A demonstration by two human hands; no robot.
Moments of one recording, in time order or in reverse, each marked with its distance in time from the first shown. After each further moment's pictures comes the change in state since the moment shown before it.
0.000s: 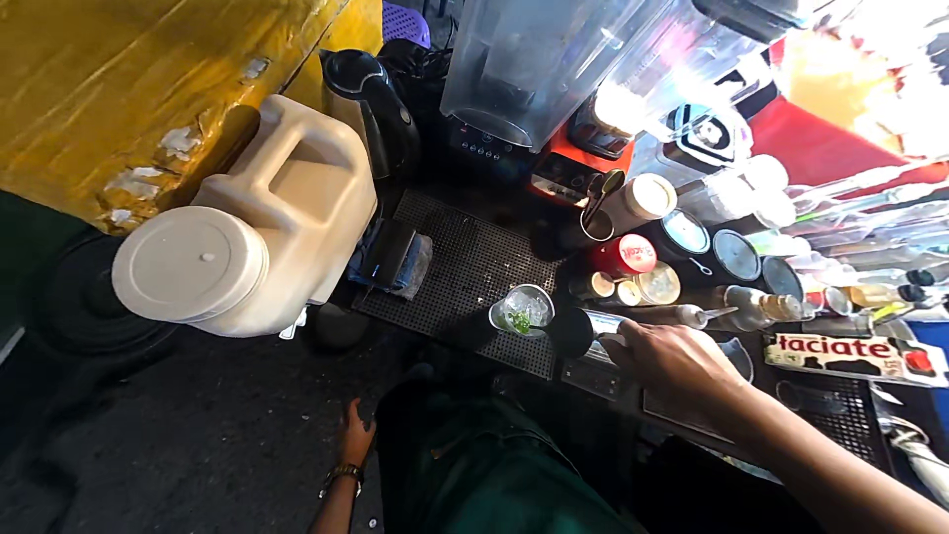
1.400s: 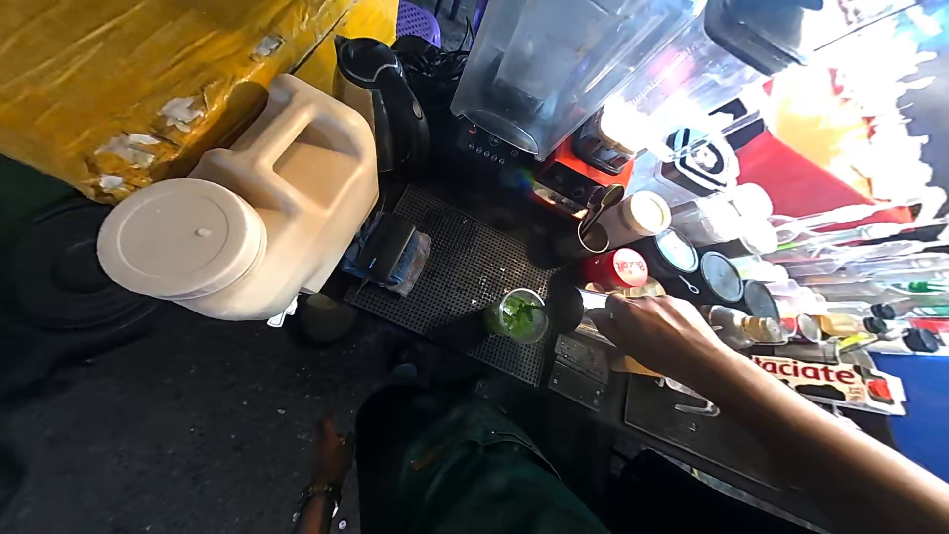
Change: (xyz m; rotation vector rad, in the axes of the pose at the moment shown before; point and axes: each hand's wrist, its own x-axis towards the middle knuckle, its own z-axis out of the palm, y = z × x) left_hand -0.024 -0.031 0.013 -0.153 0.025 -0.057; right_hand 0.038 -0.001 -0.037 -0.154 -0.013 0.016
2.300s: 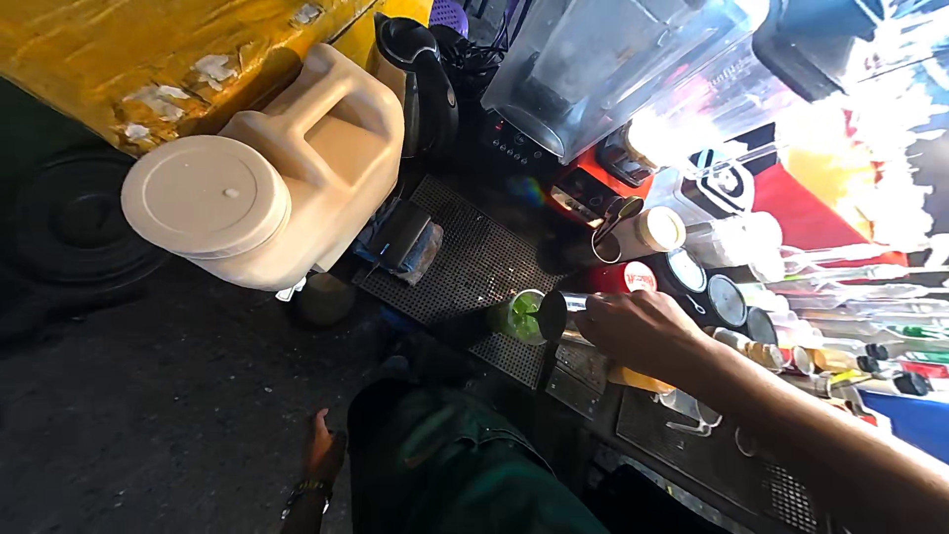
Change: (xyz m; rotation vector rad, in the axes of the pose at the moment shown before) left_hand -0.022 -0.009 0.010 -0.120 0.022 -0.108; right_hand 0.010 -0.043 -0.034 -0.163 -0.021 -0.189
